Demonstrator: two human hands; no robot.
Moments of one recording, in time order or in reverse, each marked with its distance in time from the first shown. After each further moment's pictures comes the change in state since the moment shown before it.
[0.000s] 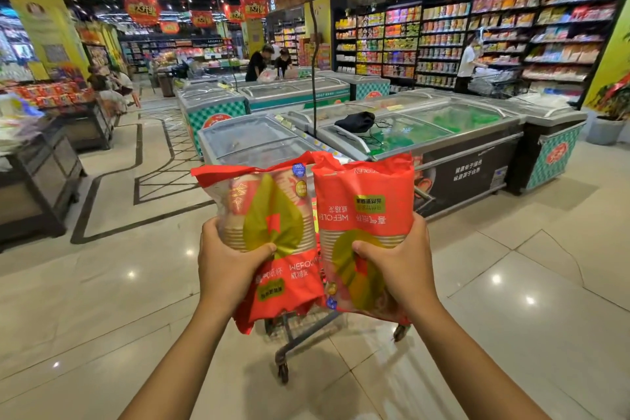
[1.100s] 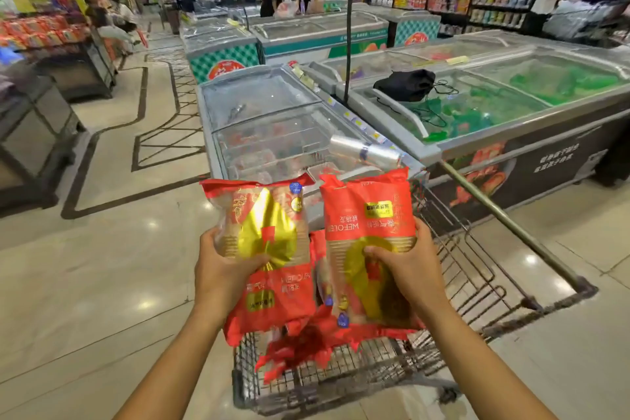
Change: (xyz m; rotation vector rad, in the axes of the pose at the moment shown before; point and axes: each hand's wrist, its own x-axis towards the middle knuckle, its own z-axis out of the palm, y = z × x) left_hand 0.440 -0.199 0.200 0.049 -0.005 -0.344; right_hand 0.430 0.191 0.273 -0.022 -0.173 0.226
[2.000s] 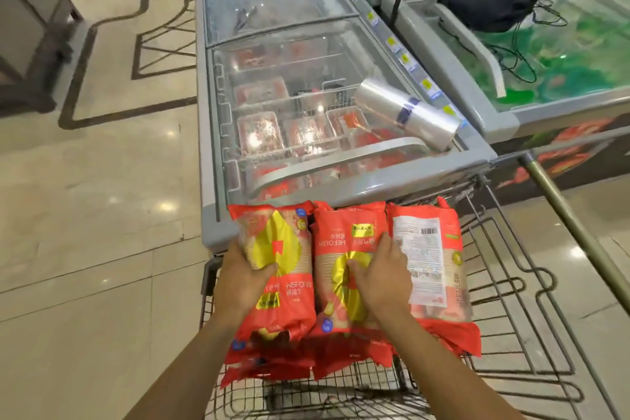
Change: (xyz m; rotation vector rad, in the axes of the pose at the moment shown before) left_hand 0.165 -0.126 0.147 0.520 -0.066 -0.277; right_hand 0.187 0.136 0.135 -0.923 -0.317 0.147
